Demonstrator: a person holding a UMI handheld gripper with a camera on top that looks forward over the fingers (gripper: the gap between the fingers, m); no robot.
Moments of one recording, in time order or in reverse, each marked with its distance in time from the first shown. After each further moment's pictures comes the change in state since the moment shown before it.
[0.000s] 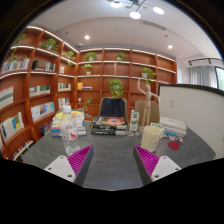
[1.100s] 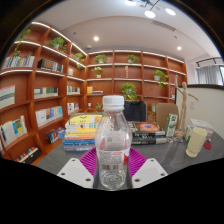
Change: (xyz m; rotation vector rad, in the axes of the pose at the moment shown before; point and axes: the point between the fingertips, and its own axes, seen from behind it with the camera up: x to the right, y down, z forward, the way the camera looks) arm -0.182 0.004 0.151 0.069 -0.077 0.015
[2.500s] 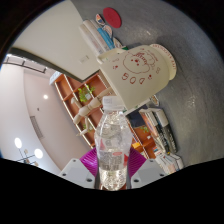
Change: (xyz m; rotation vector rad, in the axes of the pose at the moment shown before) arm 0.269 -0.101 0.036 0.293 -0.305 2.124
